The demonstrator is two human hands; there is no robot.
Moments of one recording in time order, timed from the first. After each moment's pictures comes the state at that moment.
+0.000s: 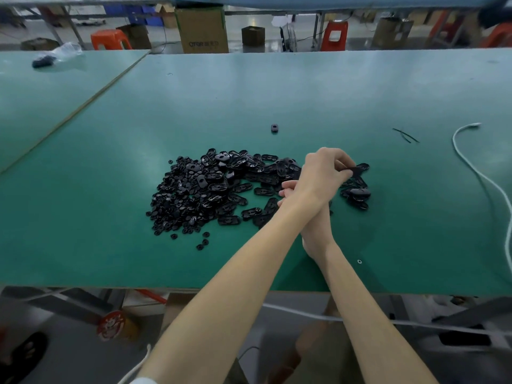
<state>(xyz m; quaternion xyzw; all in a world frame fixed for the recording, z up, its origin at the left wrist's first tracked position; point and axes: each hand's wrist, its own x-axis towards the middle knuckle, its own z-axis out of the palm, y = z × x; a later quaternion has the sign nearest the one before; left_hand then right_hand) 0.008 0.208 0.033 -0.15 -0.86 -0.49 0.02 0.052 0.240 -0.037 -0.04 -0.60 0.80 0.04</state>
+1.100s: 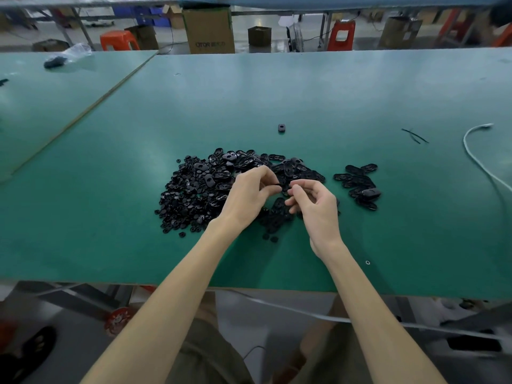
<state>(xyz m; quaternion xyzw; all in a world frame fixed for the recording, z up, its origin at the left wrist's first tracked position) 0.017 0.079 -0.011 -0.11 -0.89 -0.43 0.06 0.048 0.233 -0.039 -0.05 -0.68 0.73 0.10</state>
